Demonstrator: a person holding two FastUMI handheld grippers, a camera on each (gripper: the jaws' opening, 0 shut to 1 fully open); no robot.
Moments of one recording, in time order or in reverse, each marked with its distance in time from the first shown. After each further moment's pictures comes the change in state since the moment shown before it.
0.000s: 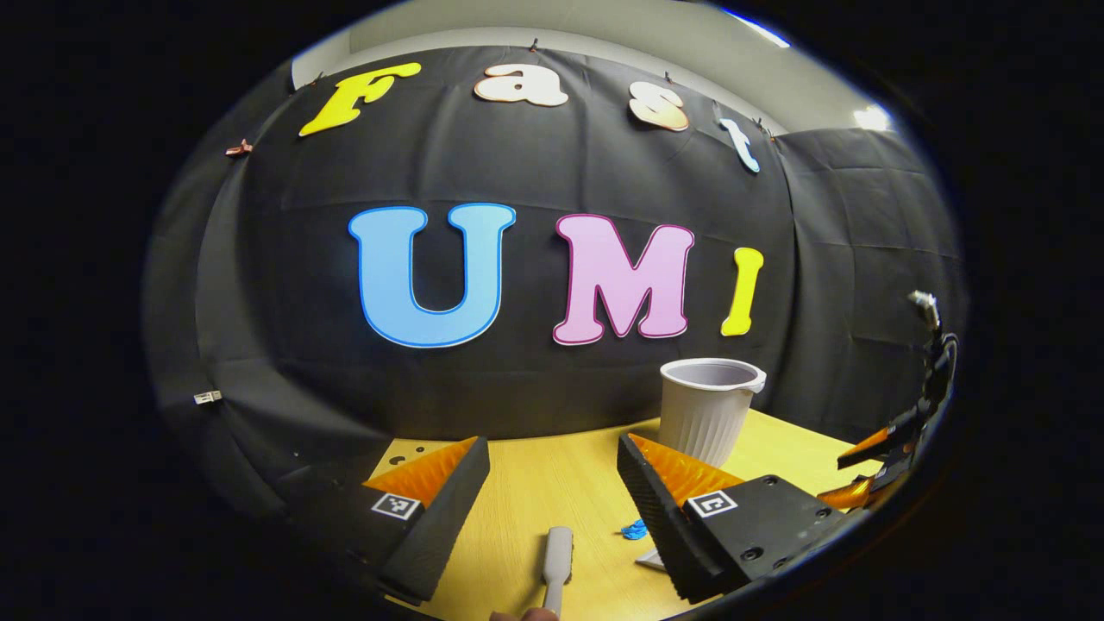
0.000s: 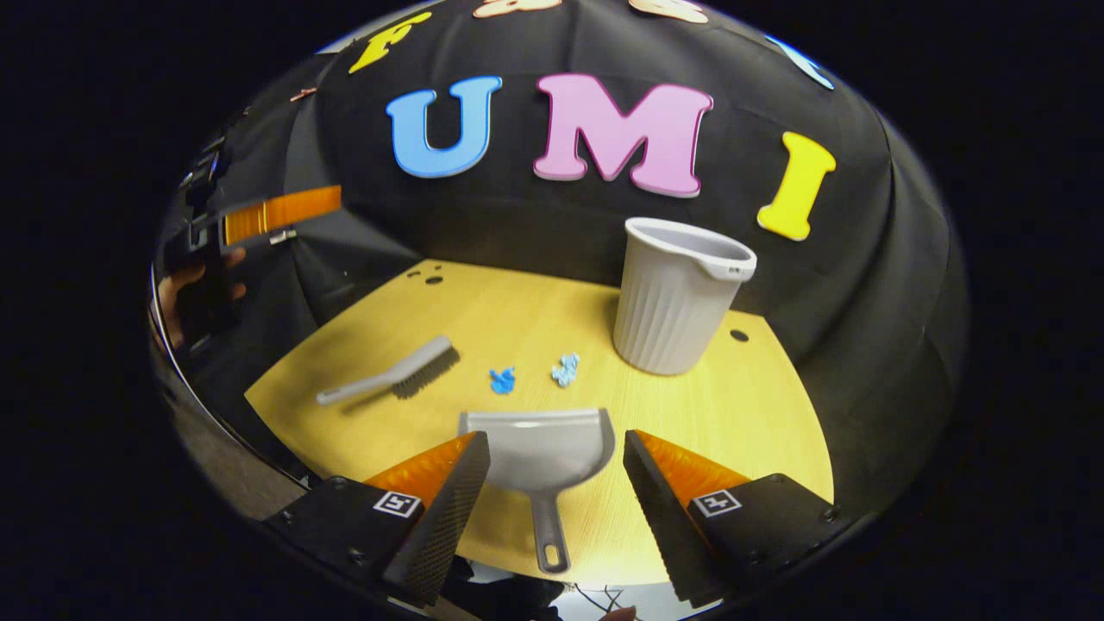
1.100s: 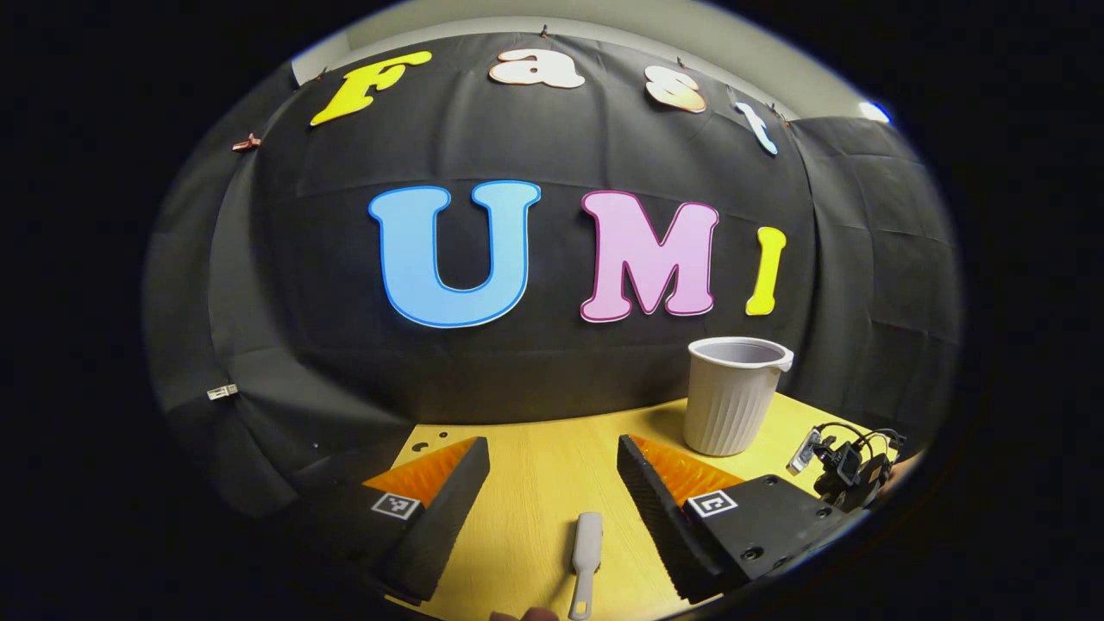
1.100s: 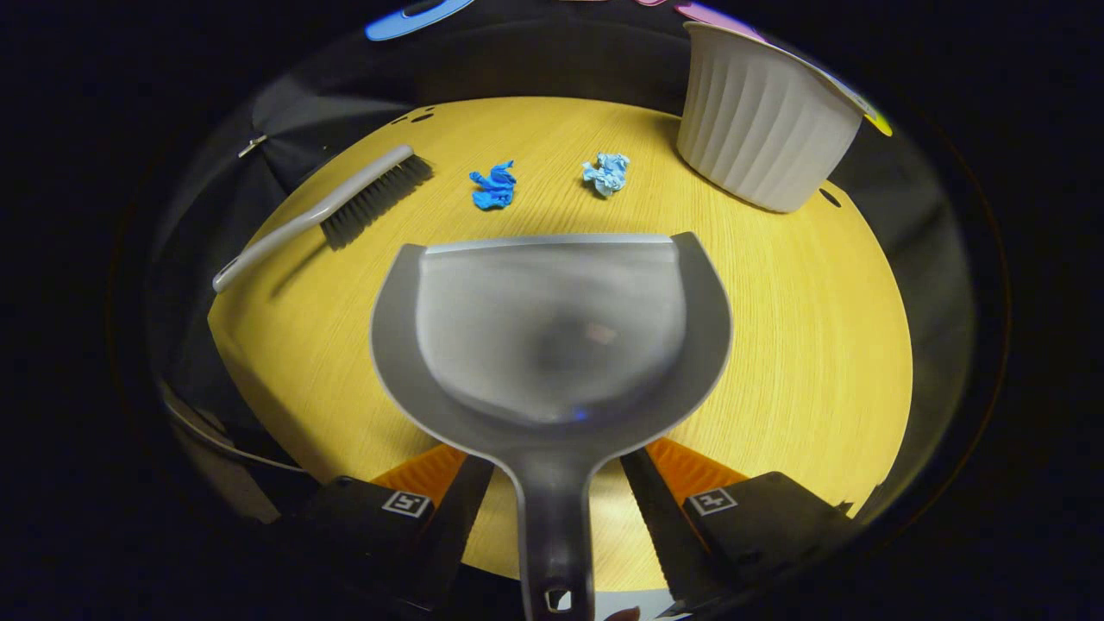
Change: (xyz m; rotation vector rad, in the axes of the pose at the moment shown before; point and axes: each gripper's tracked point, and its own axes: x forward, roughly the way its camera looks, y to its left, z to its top) left arm 0.004 0.033 -0.023 0.003 0.063 0.067; right arm 0.122 0.015 -0.146 -0.011 0.495 0.088
